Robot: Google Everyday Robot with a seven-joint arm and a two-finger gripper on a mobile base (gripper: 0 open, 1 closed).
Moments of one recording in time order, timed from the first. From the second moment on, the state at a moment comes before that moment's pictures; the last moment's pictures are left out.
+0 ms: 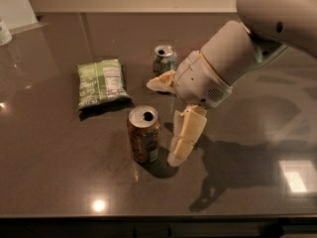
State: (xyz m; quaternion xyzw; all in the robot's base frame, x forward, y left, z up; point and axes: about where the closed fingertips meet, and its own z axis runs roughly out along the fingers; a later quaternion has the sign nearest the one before) arm 0.414 -0.008 0.904 -0.72 0.59 0.27 0.24
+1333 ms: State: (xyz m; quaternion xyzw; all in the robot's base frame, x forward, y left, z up) arm 0.405 0.022 0.893 -0.73 0.56 0.30 0.23
